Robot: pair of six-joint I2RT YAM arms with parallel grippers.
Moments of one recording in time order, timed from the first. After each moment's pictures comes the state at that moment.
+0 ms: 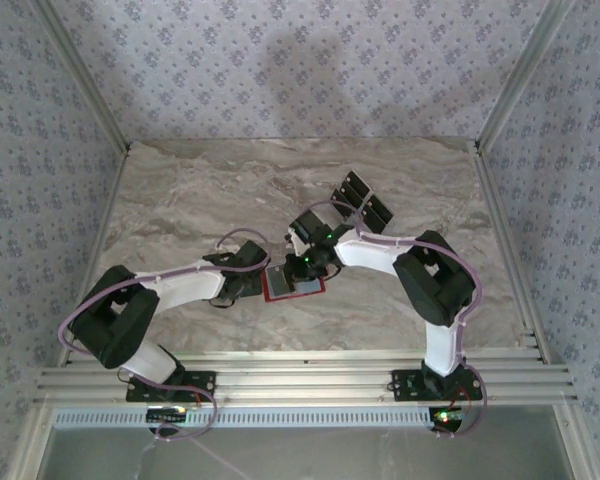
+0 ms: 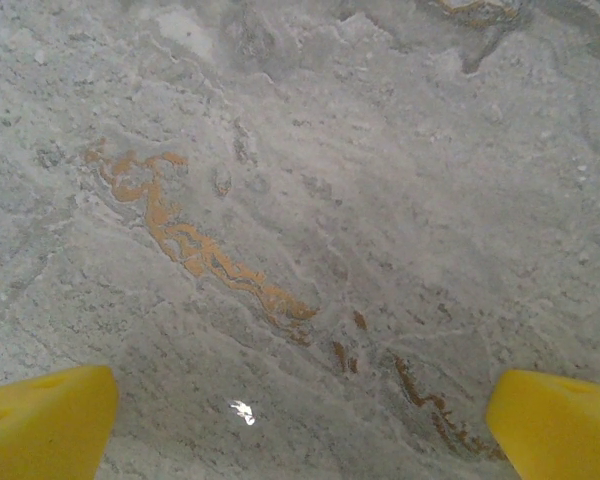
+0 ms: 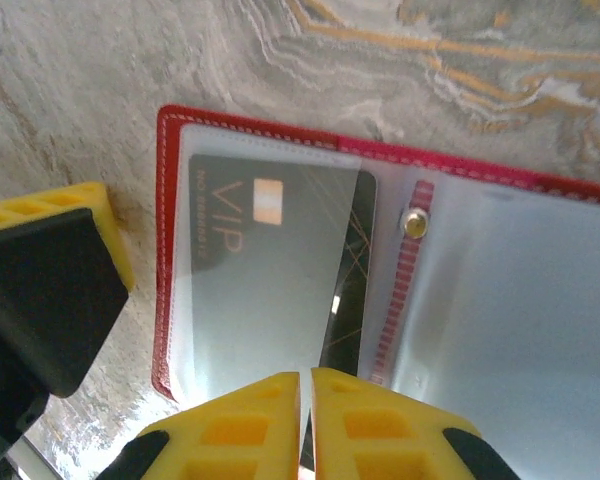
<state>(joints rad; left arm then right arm) -0.72 1.53 0.72 -0.53 -0.40 -0.82 0.77 1.89 1.18 -0.41 -0.37 0.52</state>
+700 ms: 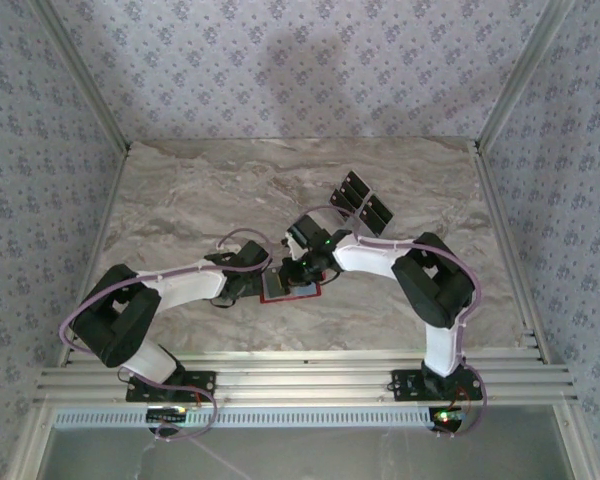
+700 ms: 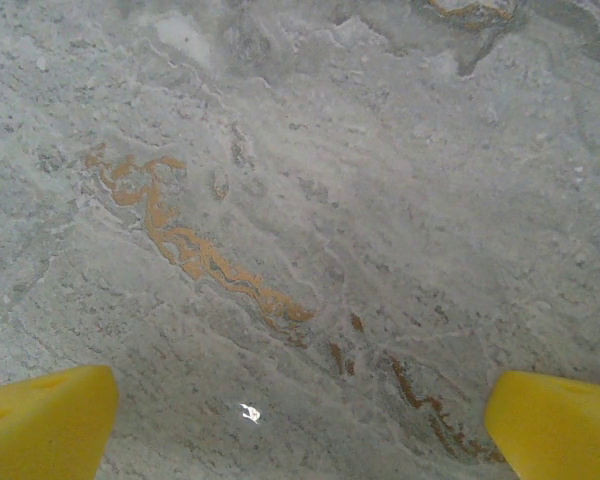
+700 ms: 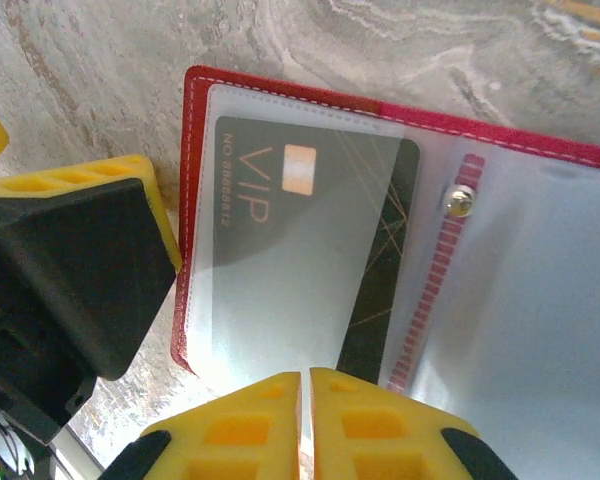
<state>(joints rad) -0.72 1.53 0.73 -0.53 -0.42 -0.82 0.80 1.88 1.15 -0.36 -0.40 0.56</state>
